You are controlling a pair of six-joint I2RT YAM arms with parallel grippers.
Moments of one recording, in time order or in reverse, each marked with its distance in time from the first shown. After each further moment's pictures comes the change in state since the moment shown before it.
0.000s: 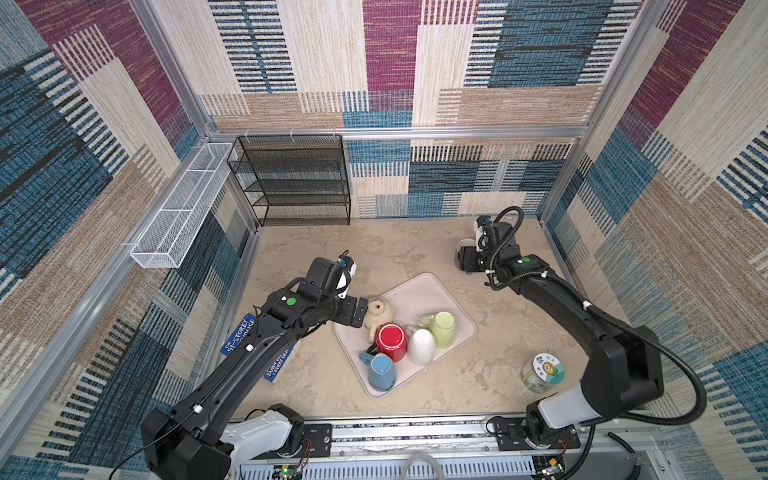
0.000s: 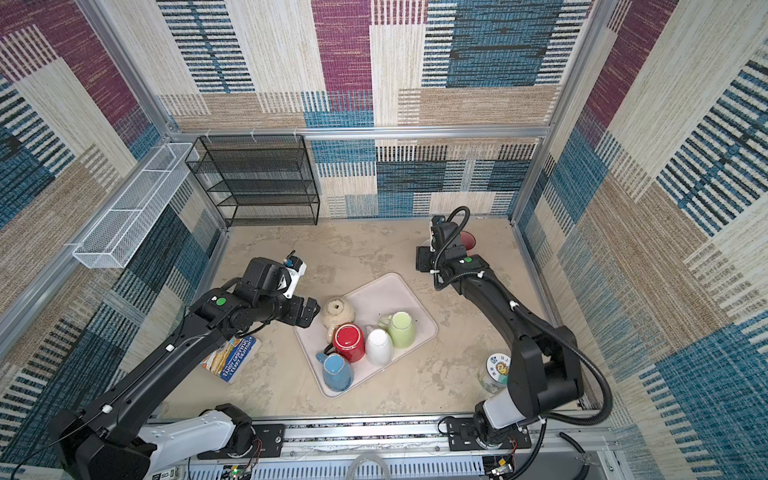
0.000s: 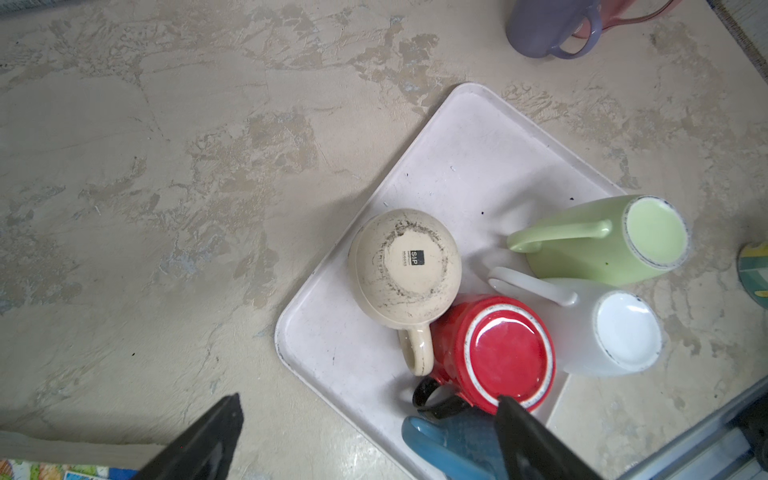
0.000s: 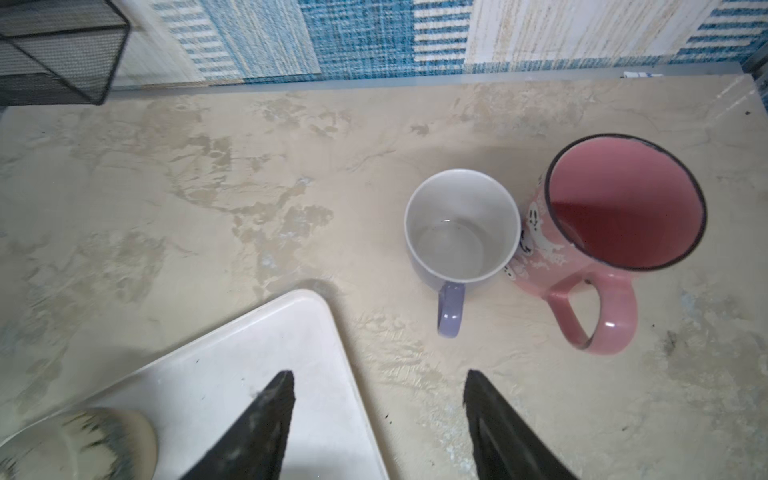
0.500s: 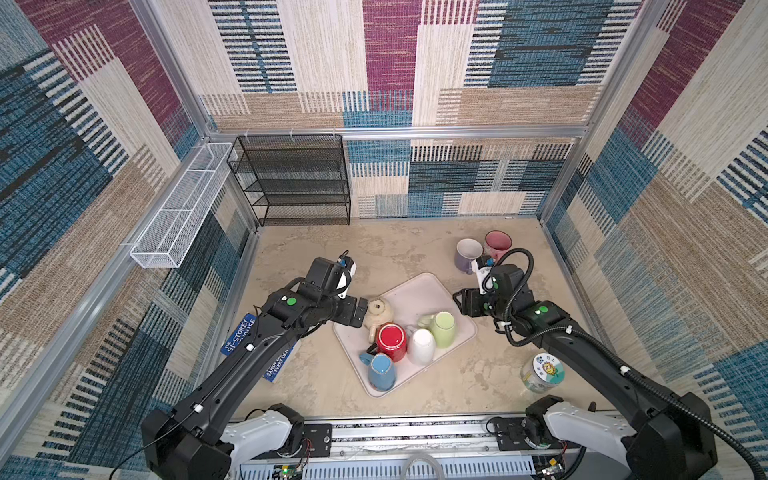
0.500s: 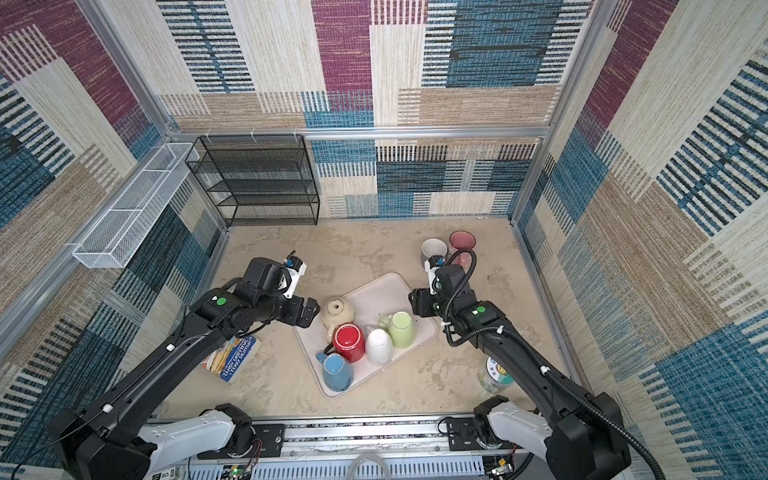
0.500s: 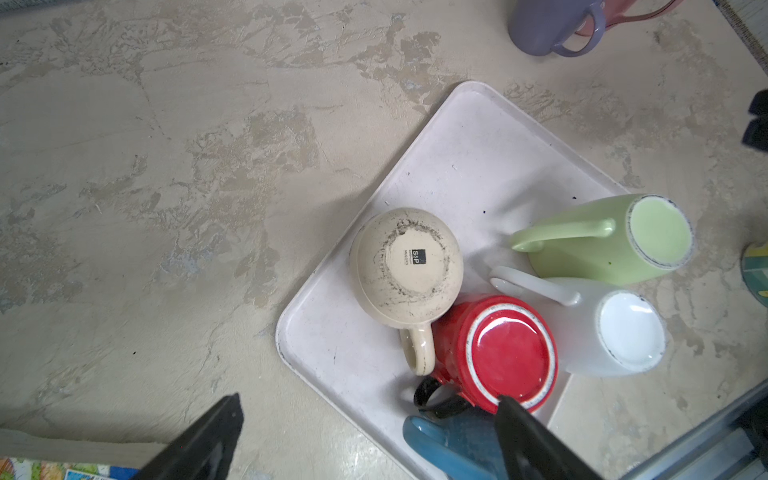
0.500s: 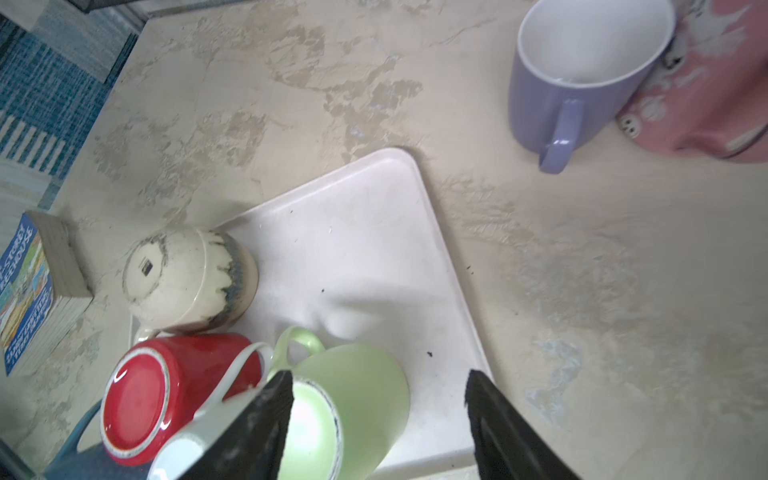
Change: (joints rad) left arm 0.000 0.005 0.000 0.000 -0.003 0.000; right arm 0.118 -0.347 -0.383 -0.011 -0.144 0.088
